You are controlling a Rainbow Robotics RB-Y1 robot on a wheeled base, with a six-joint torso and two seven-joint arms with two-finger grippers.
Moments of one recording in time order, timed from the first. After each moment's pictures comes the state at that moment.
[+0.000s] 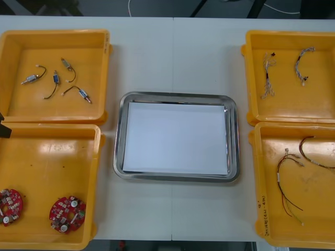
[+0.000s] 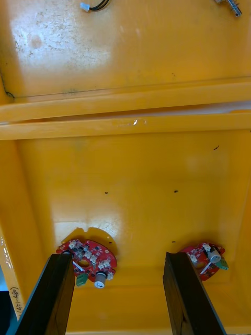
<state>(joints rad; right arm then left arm) -0.13 -0.83 -0.44 -2.20 -0.94 1.92 1.16 -0.18 0.93 0.33 -2.20 0.99 1.91 -1.23</state>
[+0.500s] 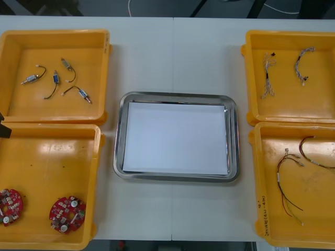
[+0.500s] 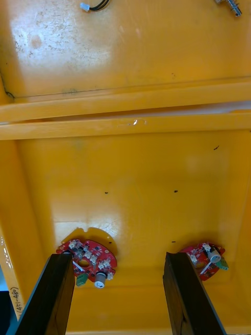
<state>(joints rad) -0.13 -0.83 -0.44 -2.20 -0.94 1.92 1.16 -0.18 0.93 0.33 -2.20 0.99 1.91 -1.23</state>
